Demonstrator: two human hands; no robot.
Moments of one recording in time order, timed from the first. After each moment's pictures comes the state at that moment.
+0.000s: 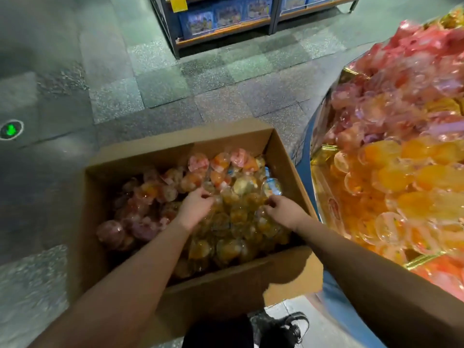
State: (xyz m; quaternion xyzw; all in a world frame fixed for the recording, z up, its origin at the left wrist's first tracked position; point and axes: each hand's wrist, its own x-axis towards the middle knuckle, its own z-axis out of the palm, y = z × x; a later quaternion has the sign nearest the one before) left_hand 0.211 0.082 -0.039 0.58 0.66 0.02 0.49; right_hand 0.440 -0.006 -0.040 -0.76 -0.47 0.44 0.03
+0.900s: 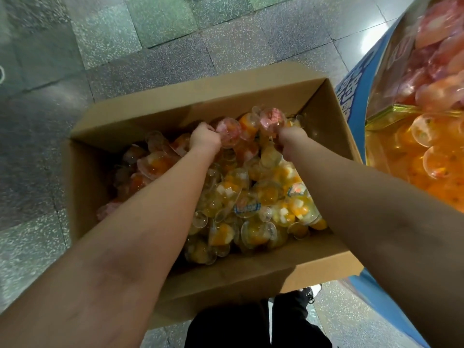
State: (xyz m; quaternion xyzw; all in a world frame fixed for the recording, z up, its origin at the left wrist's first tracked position) left_hand 0.223 0.206 -0.120 0.51 0.74 0.07 0.44; right_hand 0.411 0.162 -0.145 -0.79 0.00 0.52 0.32
